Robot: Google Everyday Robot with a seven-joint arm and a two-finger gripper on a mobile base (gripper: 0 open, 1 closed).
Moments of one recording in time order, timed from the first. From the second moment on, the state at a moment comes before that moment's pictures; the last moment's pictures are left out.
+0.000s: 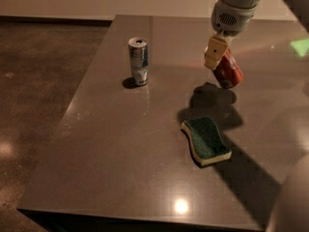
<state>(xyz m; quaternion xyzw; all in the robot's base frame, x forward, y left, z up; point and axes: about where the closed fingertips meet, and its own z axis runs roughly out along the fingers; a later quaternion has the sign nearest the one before) 0.616 -0.173 0.936 -0.50 0.86 -0.03 0.11</state>
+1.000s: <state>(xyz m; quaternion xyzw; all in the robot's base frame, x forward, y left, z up) 0.618 -0.154 0.890 -0.56 0.82 -0.05 0.01</state>
